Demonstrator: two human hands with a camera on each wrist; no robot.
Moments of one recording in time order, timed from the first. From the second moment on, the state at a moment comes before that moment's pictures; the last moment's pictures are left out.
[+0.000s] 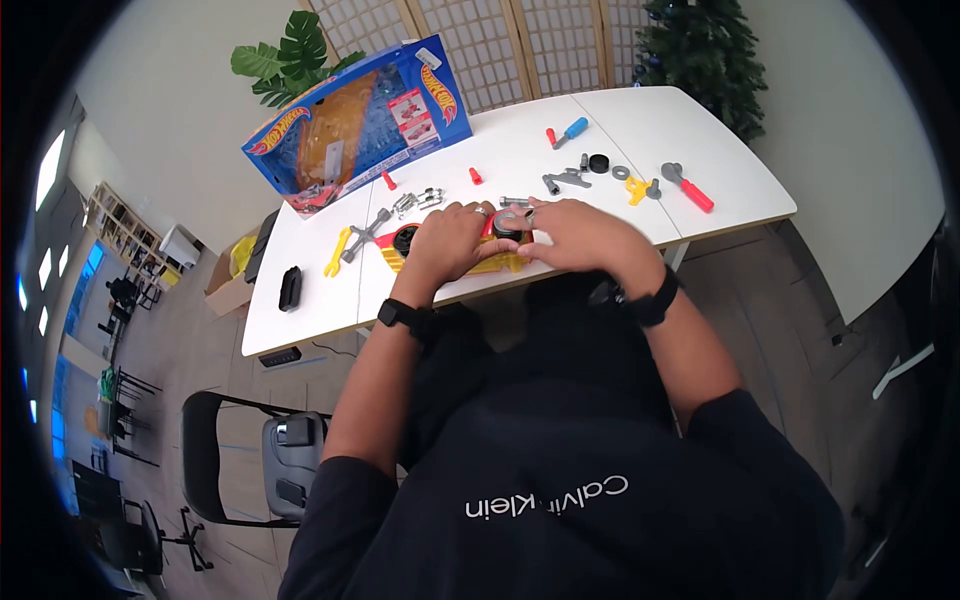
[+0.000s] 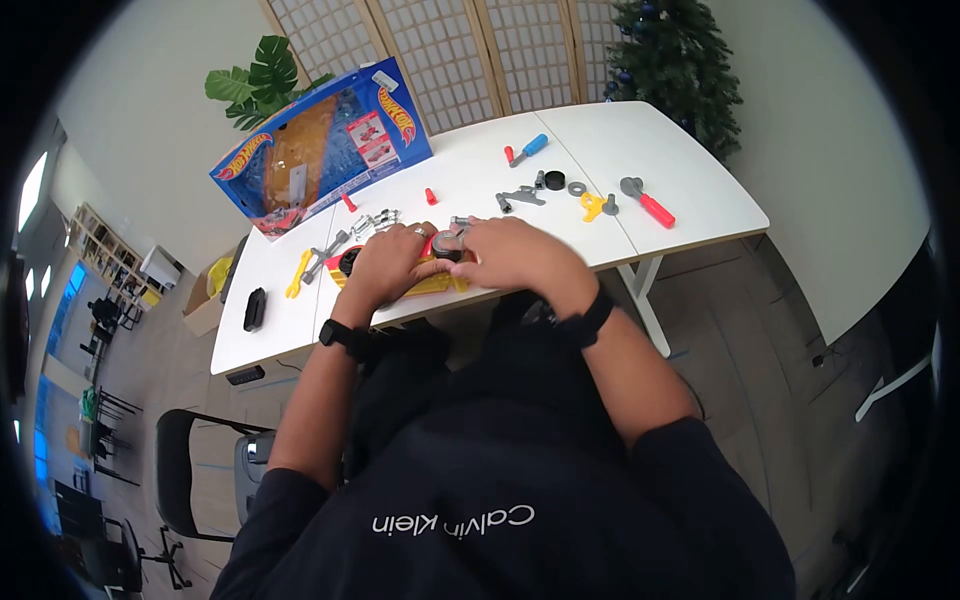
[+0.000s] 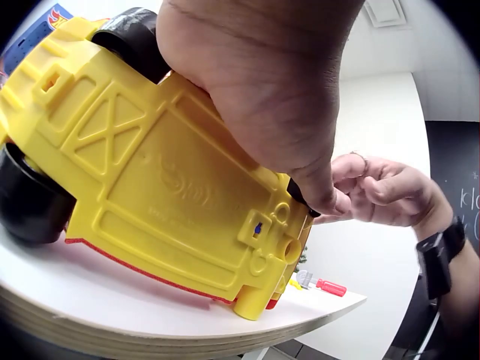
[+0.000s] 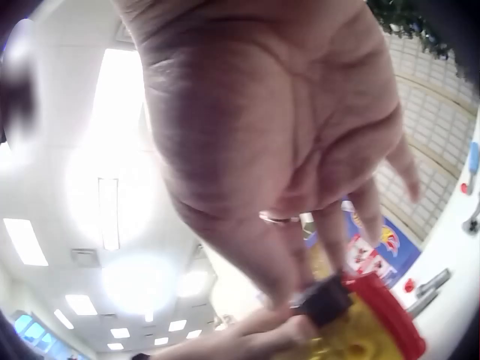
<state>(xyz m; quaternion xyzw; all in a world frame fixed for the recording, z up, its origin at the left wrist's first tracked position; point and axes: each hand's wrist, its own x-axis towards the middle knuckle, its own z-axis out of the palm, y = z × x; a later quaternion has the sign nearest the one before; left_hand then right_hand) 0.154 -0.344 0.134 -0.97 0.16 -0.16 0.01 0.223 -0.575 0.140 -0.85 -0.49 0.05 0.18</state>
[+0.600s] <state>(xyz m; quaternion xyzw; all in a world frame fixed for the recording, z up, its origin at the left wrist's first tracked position) 0.158 -0.339 0.122 -0.97 0.16 -0.18 0.03 0.141 -0.525 0.139 -0.85 -0.43 -0.23 -0.21</state>
